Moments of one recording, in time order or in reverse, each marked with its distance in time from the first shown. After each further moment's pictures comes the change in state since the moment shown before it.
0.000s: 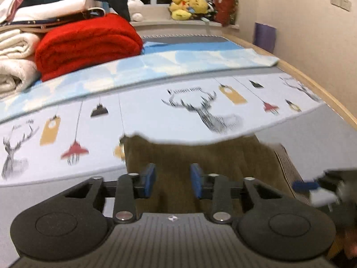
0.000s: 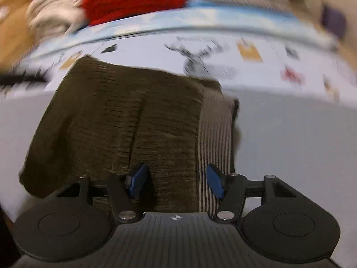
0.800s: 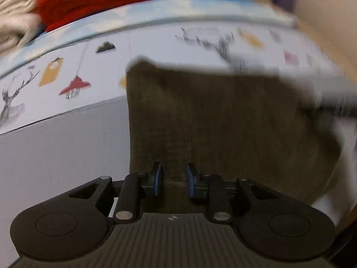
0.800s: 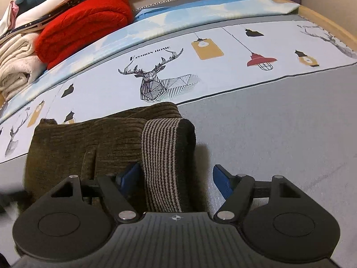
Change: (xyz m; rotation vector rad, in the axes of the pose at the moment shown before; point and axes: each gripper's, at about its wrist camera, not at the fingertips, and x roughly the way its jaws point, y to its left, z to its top) left arm 0.032 0.003 -0.076 0.022 0.241 0.038; right arm 0.046 -0.053 0.028 0.358 -0.029 -0.045
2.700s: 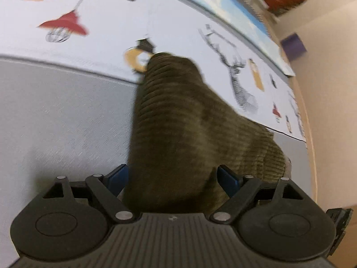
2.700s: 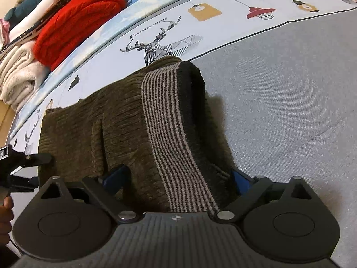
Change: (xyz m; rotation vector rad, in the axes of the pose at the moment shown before) left arm 0.068 0.106 0.052 -0.503 0.187 -0.452; right arm 0.006 0.001 -0.034 0.169 0.104 0.087
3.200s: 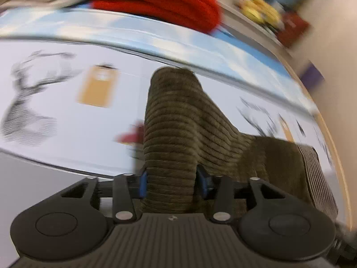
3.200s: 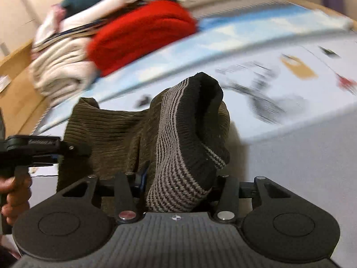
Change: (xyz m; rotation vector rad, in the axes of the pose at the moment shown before) left arm -0.101 0.065 0.081 0.045 -0.290 0.218; right arm 0.022 0.169 0.025 -0.251 -0.152 0.162
